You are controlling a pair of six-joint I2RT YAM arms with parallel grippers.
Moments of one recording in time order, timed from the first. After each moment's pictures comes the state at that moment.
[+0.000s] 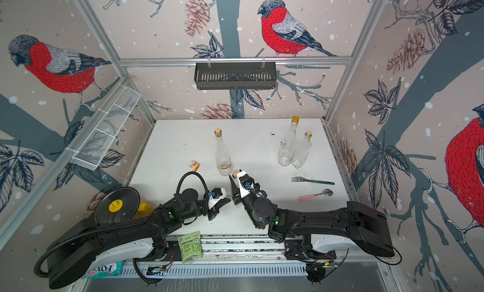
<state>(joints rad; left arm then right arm) -0.90 1.06 0.22 0.48 0.29 0.16 1.35 1.19 0.48 0.82 0.77 -0.07</state>
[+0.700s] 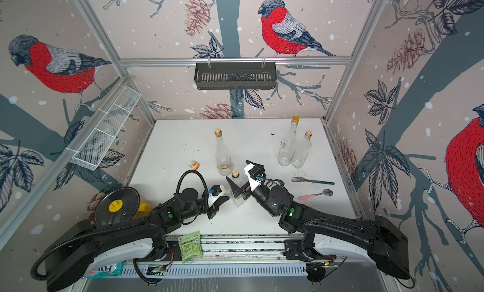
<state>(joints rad) -0.90 1.03 0.23 0.42 0.22 0.10 1.11 0.96 0.46 0.62 0.24 -0.04</state>
